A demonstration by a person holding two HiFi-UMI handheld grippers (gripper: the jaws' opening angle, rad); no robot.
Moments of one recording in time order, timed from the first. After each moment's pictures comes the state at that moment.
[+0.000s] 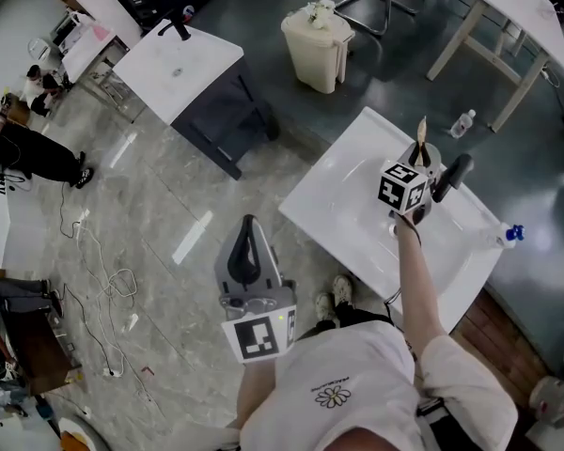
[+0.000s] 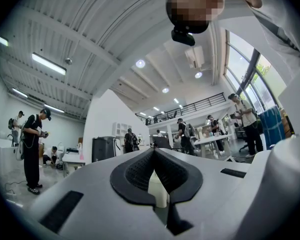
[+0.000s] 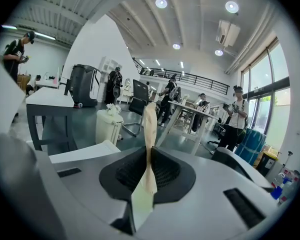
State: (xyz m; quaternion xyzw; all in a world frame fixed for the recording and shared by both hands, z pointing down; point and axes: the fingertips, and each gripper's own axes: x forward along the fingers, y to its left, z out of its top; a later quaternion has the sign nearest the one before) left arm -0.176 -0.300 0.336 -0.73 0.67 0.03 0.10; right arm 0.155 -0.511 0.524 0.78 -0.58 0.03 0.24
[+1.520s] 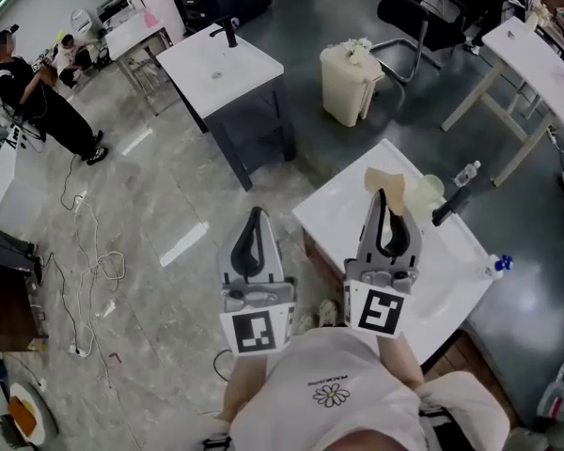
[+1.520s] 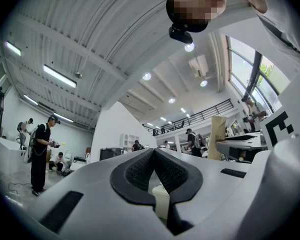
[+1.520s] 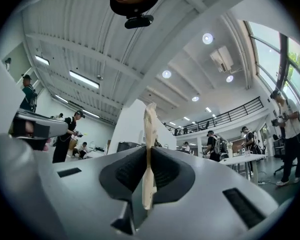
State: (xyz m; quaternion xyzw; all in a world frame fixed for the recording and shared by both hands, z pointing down) left arm -0.193 -0.248 0.288 -0.69 0.70 0.10 0.12; right arm -0.024 -0.300 0.278 0.59 -0.78 -0.16 -0.10
